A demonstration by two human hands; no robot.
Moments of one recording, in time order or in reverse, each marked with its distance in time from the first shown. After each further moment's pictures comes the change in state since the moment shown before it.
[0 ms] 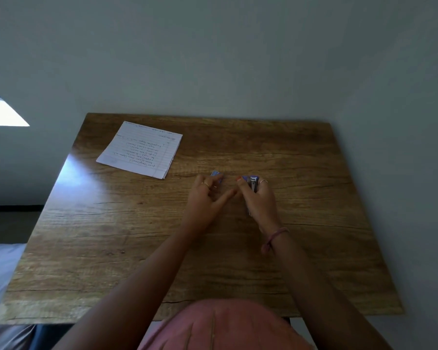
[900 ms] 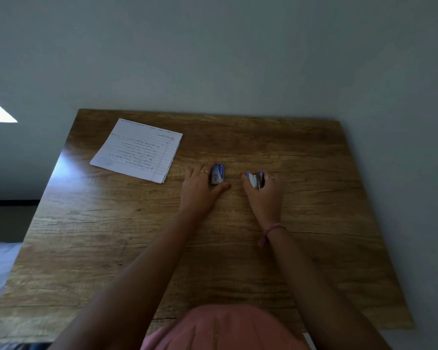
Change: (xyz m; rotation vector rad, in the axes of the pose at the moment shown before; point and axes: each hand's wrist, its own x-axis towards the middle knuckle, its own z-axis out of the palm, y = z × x) left_hand 0.055 -0.031 0.005 0.322 -0.004 -0.054; right_hand 0.039 0.009 0.013 -0.313 0.230 -0.128
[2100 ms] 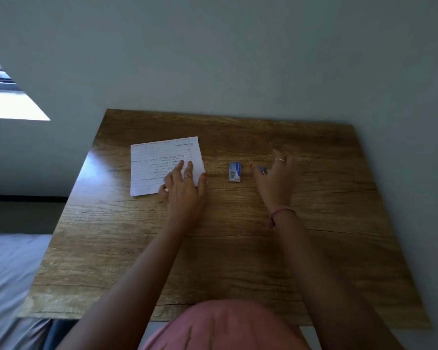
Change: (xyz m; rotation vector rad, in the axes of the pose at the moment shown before) left_hand -0.043 -0.025 -0.055 0.084 0.150 -0.194; right_hand 0.007 -0.036 0.005 -0.194 0.068 -0.154
